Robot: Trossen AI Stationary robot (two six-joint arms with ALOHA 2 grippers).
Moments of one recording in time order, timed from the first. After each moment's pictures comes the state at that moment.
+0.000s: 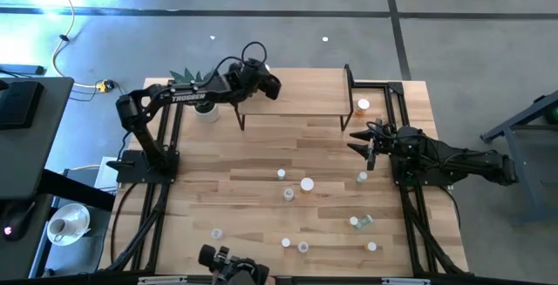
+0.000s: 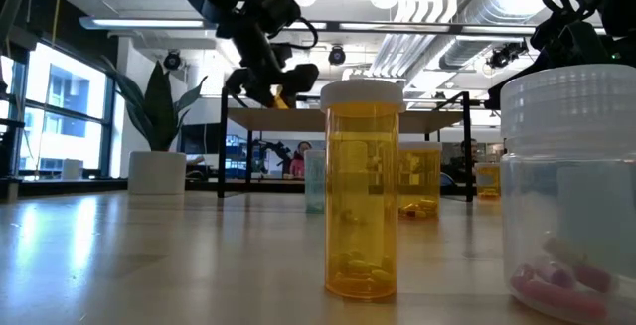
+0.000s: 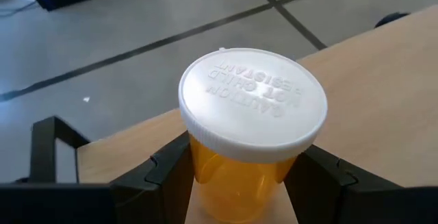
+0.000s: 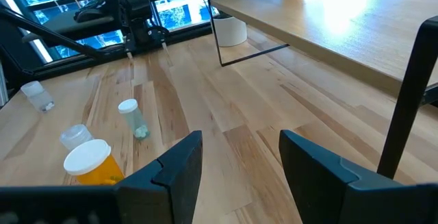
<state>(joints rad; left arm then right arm) 0.61 1.73 1.25 -0.24 -0.56 -0.36 -0.21 0.14 0.06 -0.13 0.06 0.18</state>
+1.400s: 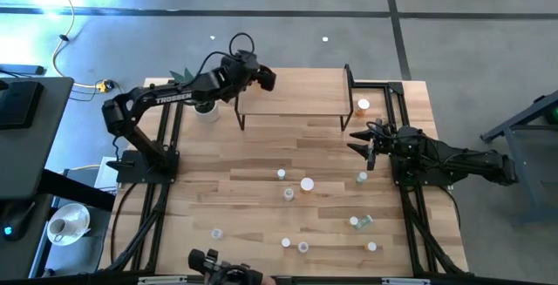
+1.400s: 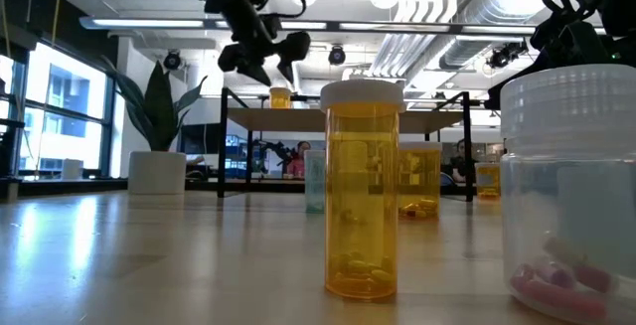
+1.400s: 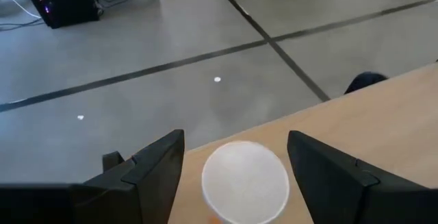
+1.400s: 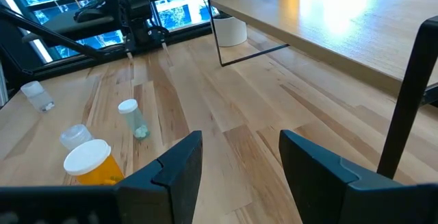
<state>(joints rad) 0.61 1.60 1.25 -0.23 -0.59 -0.36 -0.21 0.14 0.06 -0.13 0.06 0.18</state>
